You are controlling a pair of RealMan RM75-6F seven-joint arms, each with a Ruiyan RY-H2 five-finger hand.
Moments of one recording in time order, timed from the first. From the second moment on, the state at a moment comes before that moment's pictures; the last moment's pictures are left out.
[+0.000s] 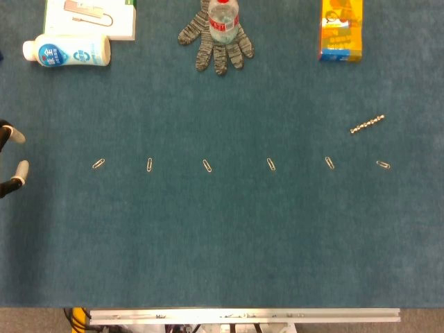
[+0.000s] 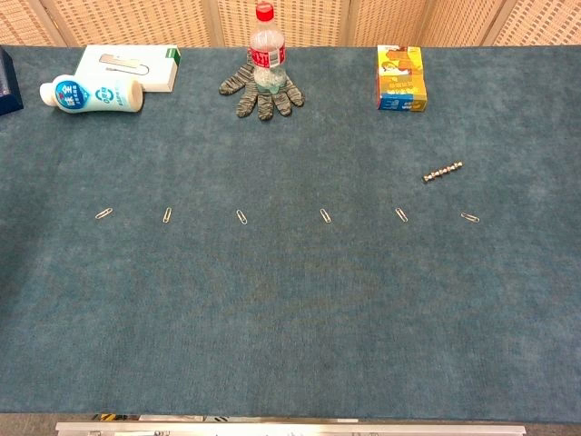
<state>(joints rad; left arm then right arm) -0.17 -1.21 -0.09 -1.70 1.31 1.41 0.29 0.11 -1.20 0.10 -1.52 -1.50 1.49 0.02</state>
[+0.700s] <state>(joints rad) -0.17 -1.23 -0.08 -1.67 1.28 1.39 0.30 0.19 -1.18 0.11 -1.49 -1.43 1.32 0.01</state>
